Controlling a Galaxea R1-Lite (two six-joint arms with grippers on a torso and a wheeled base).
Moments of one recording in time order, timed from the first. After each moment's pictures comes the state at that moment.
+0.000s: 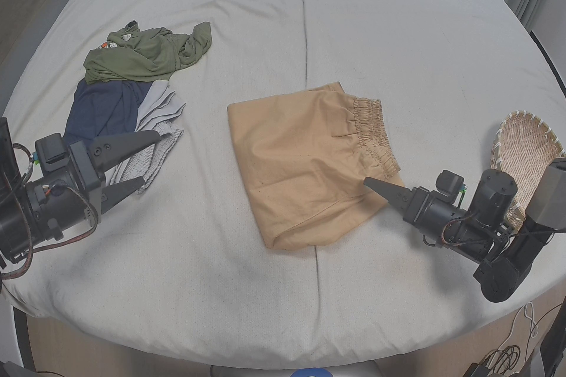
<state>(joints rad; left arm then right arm) -0.26 1.29 -0.57 -0.59 -0.39 -0.85 0.38 2.02 -0.45 -1.53 0.36 0.73</state>
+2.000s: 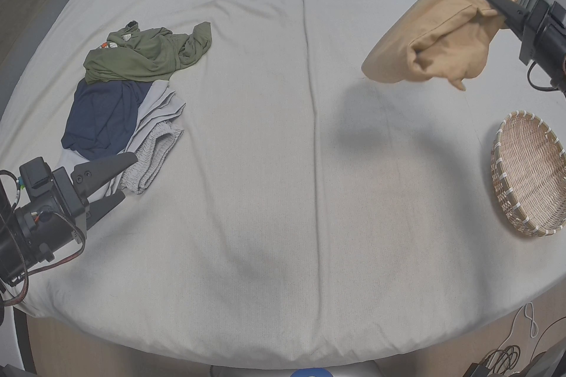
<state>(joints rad) -0.18 1.23 -0.42 -0.71 -0.38 -0.82 0.18 1.43 -1.07 -0.75 0.38 0.66</state>
